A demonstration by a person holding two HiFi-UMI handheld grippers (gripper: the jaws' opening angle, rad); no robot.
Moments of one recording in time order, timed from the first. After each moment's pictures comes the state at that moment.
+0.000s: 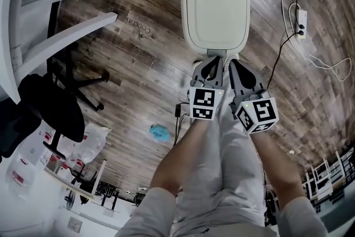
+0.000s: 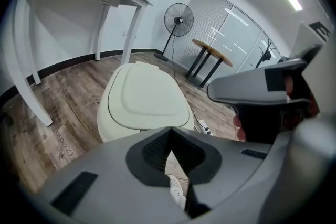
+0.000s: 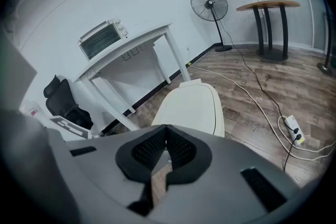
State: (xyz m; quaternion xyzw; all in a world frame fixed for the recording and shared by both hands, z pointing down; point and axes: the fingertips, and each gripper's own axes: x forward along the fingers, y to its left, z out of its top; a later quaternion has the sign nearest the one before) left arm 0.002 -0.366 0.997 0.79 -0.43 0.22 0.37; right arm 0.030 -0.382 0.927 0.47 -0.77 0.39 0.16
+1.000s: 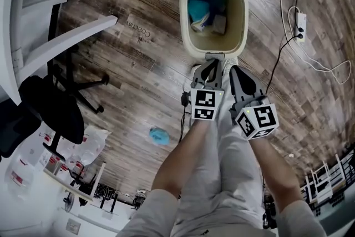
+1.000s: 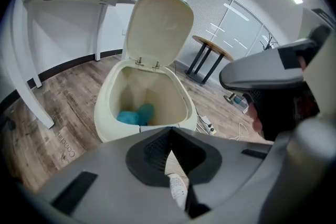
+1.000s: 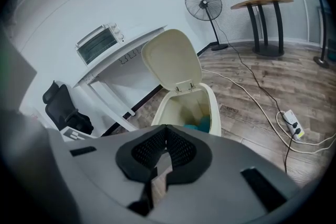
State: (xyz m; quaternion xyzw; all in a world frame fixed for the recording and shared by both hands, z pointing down) left arm 0.008 -0.364 1.014 0.79 -0.44 0.24 0.36; right arm 0.041 -0.377 0.924 0.48 -0.76 0.40 0.15
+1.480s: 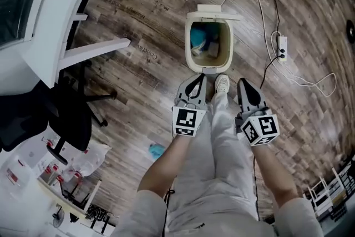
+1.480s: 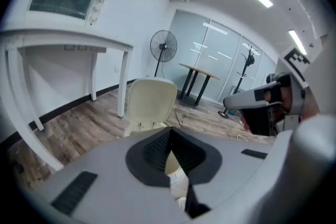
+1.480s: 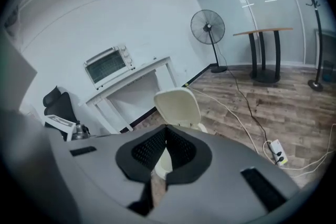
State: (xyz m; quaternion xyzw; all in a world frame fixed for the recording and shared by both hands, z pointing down) left arm -0.035 -0.402 0.811 0.85 -0.44 0.17 0.24; right arm 0.079 -0.394 0.767 0.53 -0.77 0.33 0.12
